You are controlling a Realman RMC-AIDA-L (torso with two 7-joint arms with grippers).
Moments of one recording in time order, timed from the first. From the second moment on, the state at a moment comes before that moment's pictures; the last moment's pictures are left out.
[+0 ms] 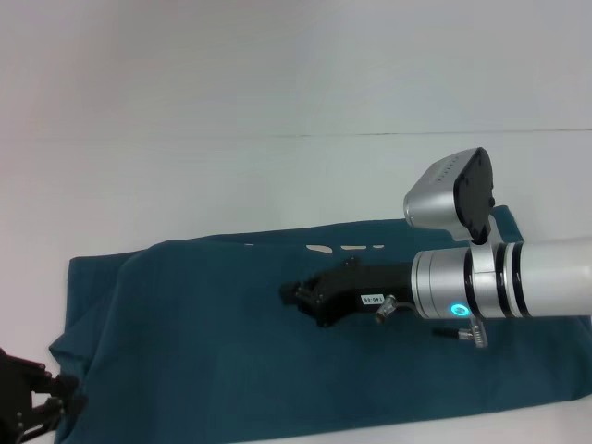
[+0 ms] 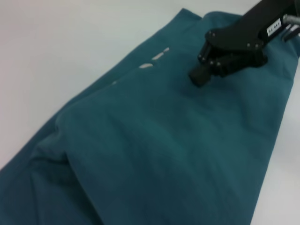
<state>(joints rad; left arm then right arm) -0.22 -2.17 0.71 1.44 2.35 1.81 -1.67 0.70 2.10 -1.48 -0.53 -1.56 -0.96 1.67</state>
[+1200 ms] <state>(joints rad) -0.25 -2.17 0.83 1.31 2.54 1.65 -1.69 0.69 2.10 -1.45 -0.53 -1.56 -0.95 1.67</state>
